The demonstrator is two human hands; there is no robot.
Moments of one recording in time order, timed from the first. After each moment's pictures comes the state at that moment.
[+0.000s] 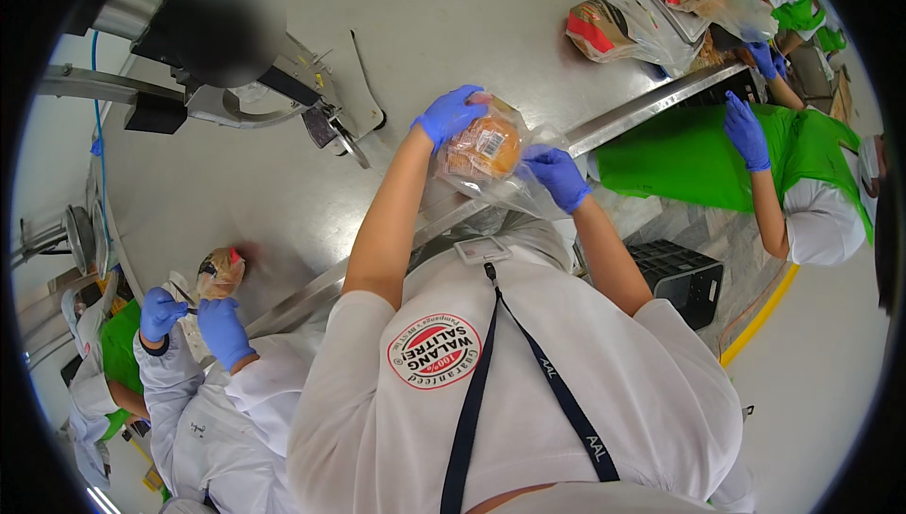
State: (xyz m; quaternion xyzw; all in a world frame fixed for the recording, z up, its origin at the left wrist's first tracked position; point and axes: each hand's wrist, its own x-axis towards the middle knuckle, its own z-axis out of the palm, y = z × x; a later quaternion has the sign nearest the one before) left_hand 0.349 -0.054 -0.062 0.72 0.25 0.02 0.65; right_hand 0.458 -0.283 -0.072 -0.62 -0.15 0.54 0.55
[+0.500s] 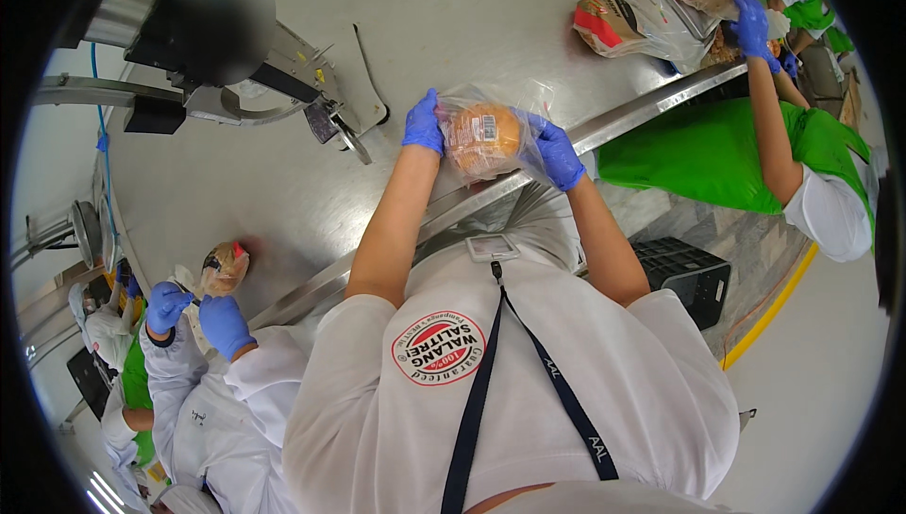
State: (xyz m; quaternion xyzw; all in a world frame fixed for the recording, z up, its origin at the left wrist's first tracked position) left_hand 0.333 -0.052 -0.140 0.23 0.51 0.23 0.80; right_hand 0.467 -0.249 -0.087 -0.52 -0.19 0.55 0.62
